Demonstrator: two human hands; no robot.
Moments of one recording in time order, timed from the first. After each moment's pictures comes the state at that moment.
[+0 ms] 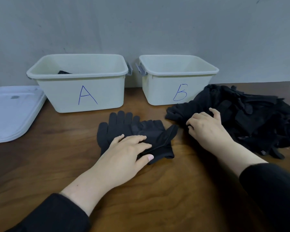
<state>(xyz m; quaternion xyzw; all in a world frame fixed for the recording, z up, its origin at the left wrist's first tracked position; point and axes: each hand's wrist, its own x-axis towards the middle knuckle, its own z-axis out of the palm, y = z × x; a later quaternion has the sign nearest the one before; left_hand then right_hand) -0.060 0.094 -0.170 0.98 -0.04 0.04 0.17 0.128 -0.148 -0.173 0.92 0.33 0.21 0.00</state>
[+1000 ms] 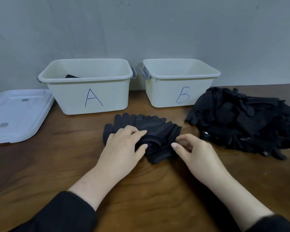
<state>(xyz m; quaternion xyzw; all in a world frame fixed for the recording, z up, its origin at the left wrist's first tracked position) -0.061 0.101 -0.167 0.97 0.04 0.15 0.17 0.009 -0.121 -0.151 0.92 0.18 -0.02 -0.35</state>
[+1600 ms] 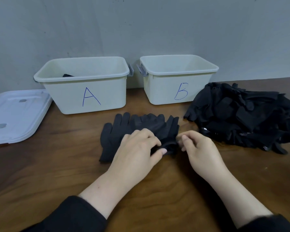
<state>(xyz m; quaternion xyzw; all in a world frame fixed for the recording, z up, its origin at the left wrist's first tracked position) -0.061 0.062 -0.161 0.97 -0.03 0.18 0.18 0.017 -0.129 -0.168 0.89 0.17 0.00 -0.43</state>
